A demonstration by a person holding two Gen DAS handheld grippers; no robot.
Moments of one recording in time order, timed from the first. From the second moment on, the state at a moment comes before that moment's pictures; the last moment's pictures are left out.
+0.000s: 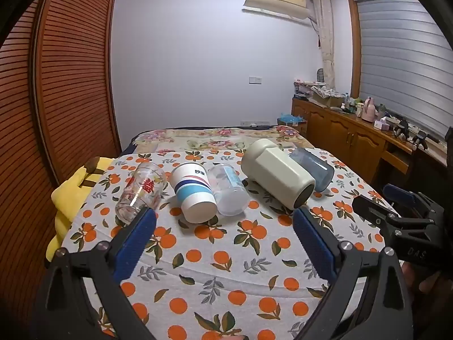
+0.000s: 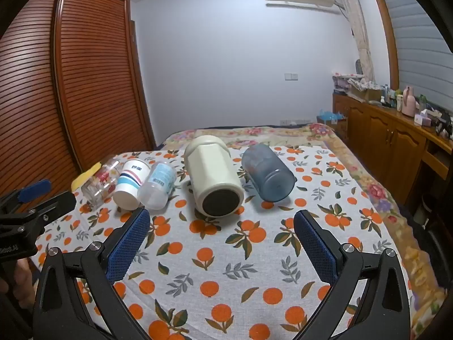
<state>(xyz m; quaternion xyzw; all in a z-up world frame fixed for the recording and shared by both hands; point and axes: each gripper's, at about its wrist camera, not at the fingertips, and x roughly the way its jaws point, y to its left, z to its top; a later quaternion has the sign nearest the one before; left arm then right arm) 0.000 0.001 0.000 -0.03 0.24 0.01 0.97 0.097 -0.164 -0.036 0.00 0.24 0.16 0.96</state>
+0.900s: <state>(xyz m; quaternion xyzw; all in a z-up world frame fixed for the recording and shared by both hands) 0.001 0.003 -0.005 -0.02 0.24 0.01 0.97 0.097 -0.164 -0.037 0.00 0.24 0.16 0.96</state>
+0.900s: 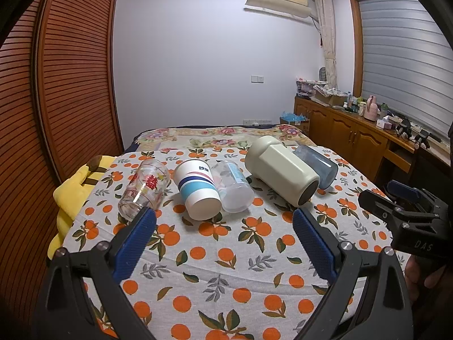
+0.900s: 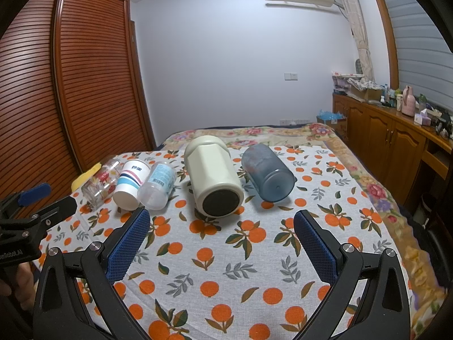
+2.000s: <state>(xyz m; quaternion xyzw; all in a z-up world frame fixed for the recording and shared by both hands) -0.001 0.000 -0.004 -0.02 0.24 0.01 0.97 0.097 -0.164 -0.036 0.00 0.24 0.16 0.96</state>
